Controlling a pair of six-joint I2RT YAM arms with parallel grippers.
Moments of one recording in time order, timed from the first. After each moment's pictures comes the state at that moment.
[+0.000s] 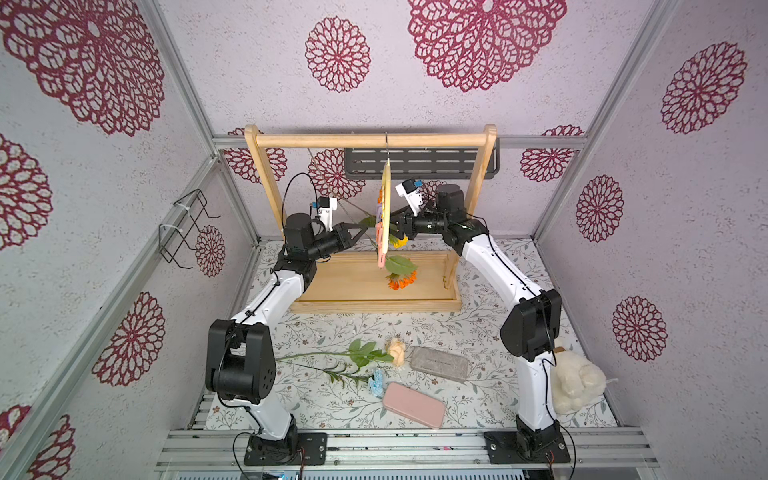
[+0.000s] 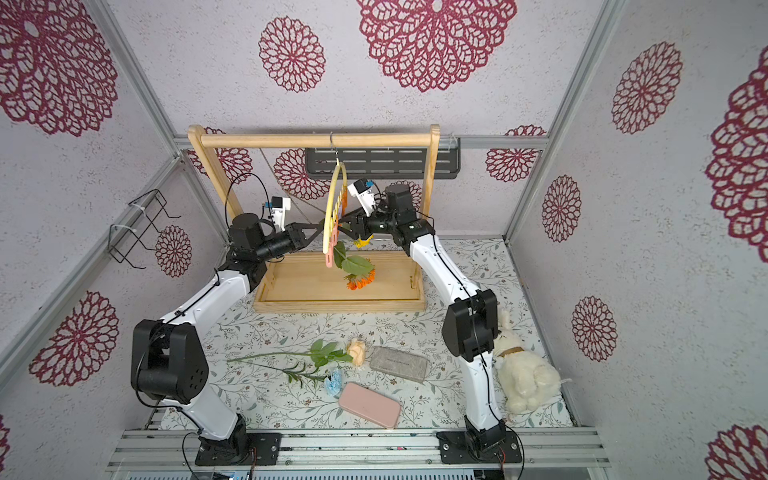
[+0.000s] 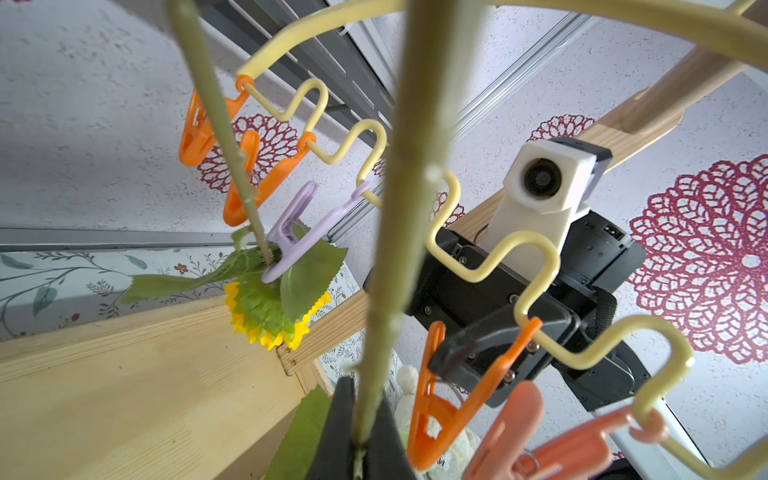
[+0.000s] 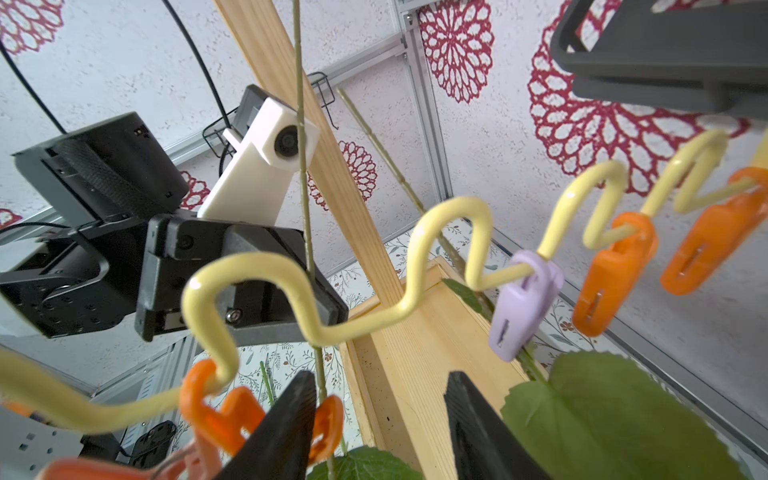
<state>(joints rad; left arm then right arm) -0.15 1.71 1.34 0.27 0.78 -0.75 0.46 2.12 2.16 -0.31 -0.81 0.13</state>
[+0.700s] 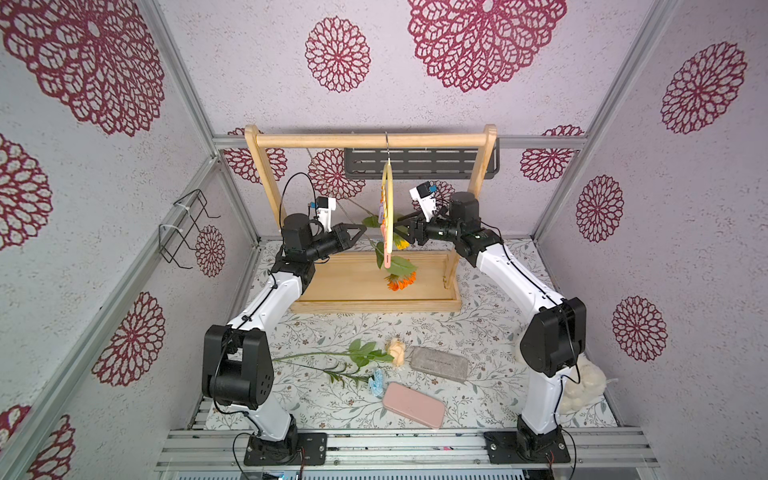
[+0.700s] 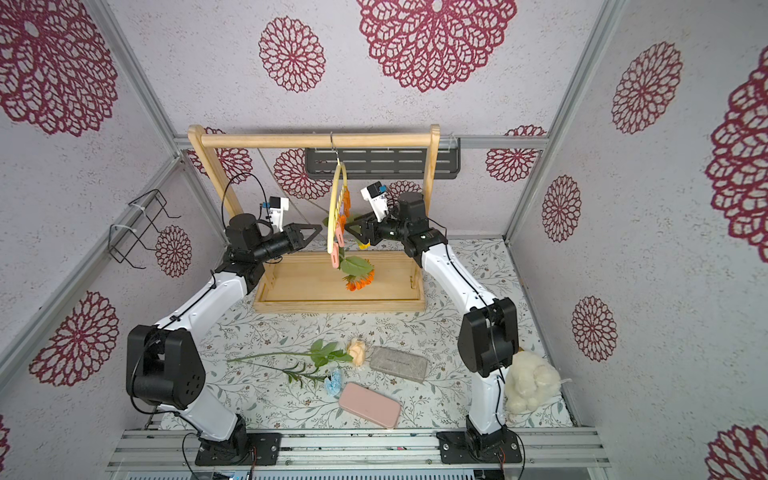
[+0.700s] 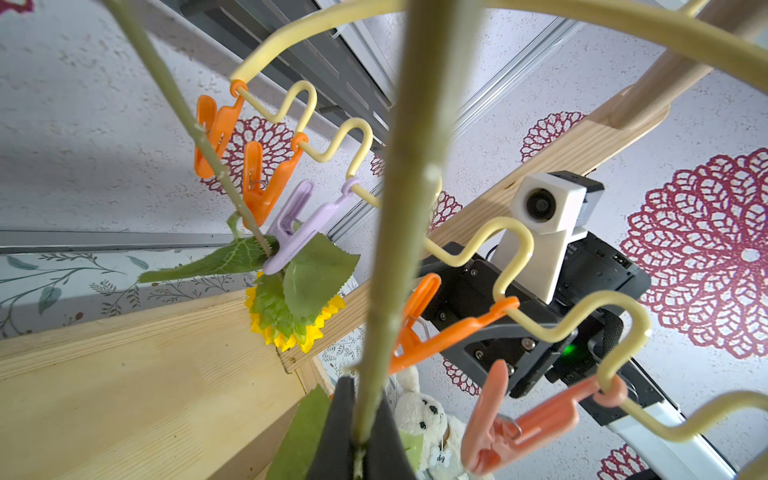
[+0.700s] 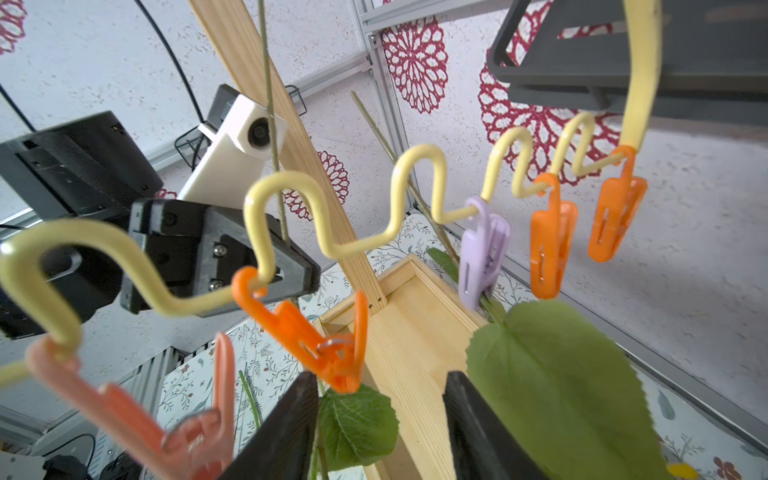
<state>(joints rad) -0.15 1.67 1.33 0.26 0.78 -0.74 0.44 1.92 1.84 -0.15 -0.71 0.16</state>
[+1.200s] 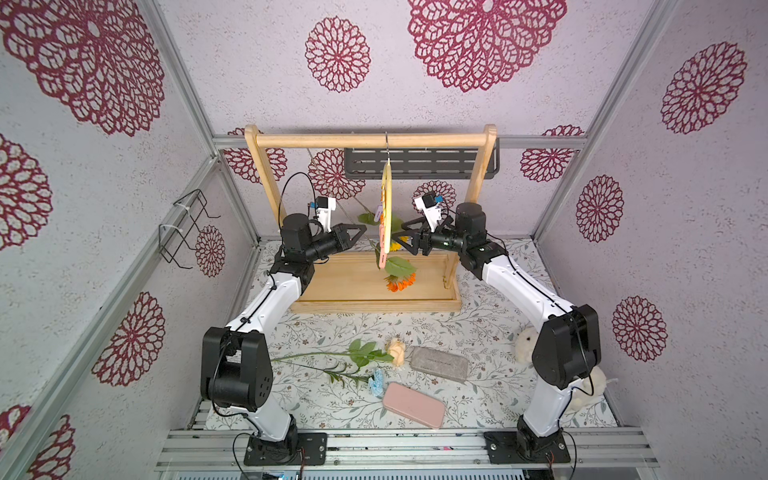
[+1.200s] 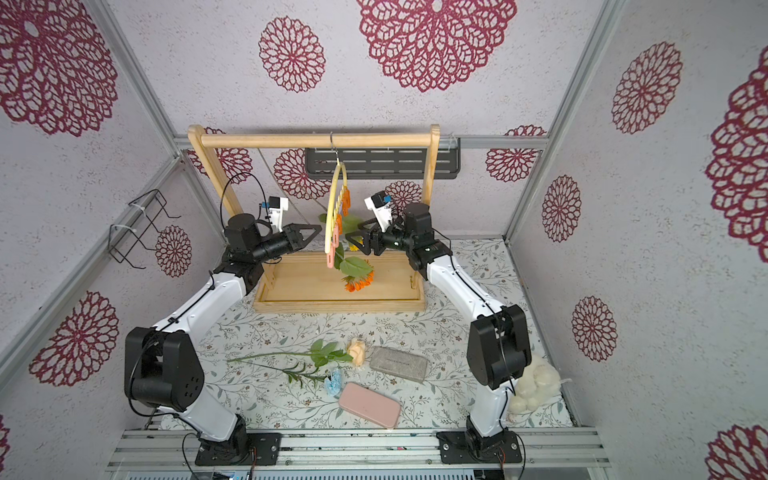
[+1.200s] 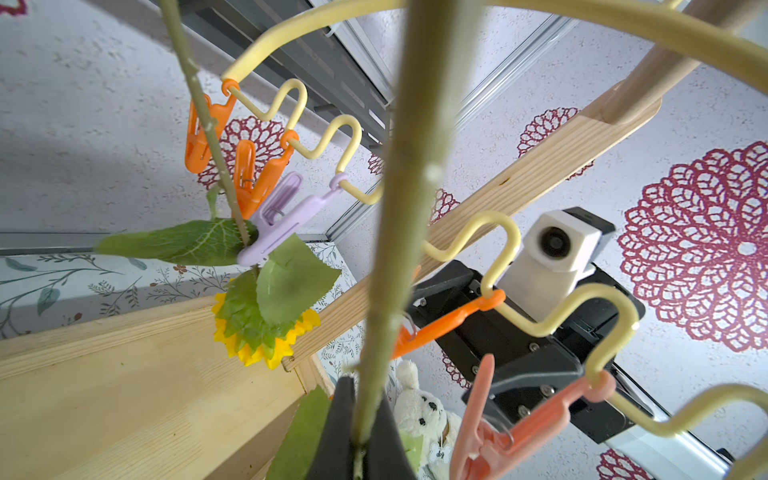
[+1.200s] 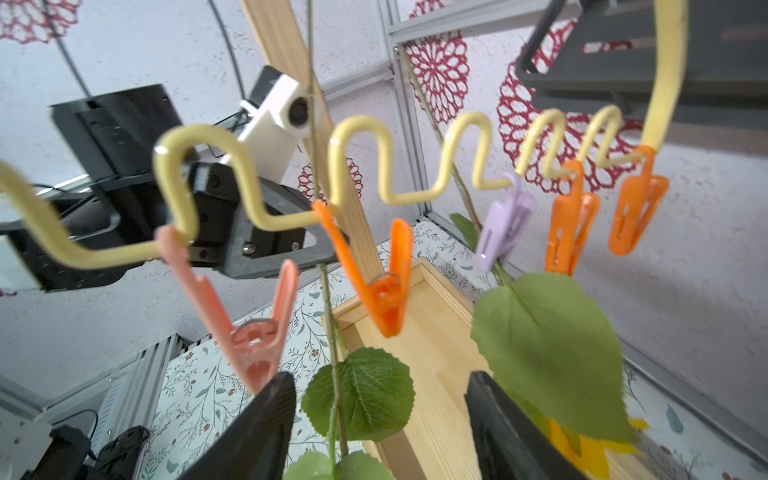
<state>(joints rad) -0.15 1.66 1.33 0.25 0.78 -0.73 0.44 1.81 1.64 0.04 -0.77 0.14</state>
